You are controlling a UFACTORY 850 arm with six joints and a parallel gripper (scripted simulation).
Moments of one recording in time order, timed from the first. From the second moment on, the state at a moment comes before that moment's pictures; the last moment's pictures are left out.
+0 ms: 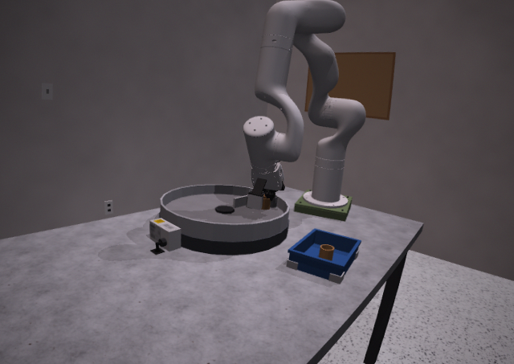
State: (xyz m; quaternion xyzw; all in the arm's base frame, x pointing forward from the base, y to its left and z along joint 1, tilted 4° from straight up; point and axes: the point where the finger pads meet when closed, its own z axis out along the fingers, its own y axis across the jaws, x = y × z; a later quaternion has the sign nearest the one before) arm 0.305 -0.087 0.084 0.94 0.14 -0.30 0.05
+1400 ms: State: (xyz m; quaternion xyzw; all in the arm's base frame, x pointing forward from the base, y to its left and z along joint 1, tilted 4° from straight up) arm 0.322 -0.062 0.086 0.94 0.14 -0.31 0.05
